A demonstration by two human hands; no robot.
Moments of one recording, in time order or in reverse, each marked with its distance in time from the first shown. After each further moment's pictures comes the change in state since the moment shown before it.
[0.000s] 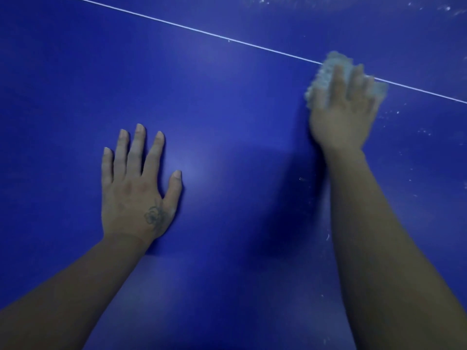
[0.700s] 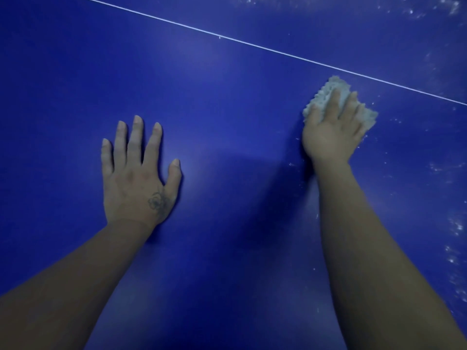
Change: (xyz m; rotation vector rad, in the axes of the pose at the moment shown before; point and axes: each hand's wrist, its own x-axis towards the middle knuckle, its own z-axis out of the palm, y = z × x) left_hand -0.001 0.001 -0.005 -0.012 -0.003 -0.002; right_hand -0.051 0.014 -0.011 0.079 -0.054 0.217
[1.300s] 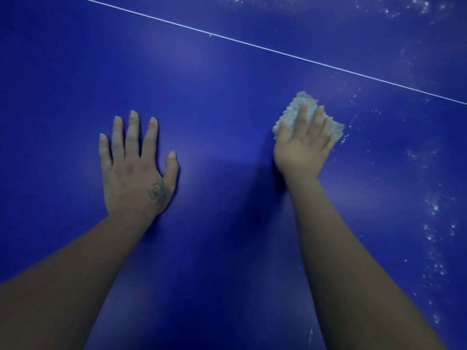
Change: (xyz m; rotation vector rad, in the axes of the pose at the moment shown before) left_hand -0.003 0.000 -0.001 0.010 -0.022 0.003; right_hand -0.069 -0.008 0.008 -0.008 0.006 -0.040
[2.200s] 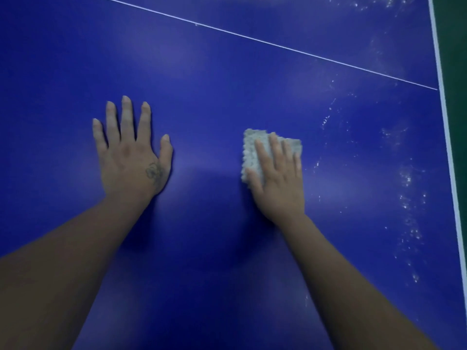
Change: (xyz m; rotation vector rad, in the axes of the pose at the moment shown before) left_hand -0.003 -0.004 0.006 0.012 0.011 0.015; right_hand -0.116 0.045 -0.005 0.002 -0.076 -0.382
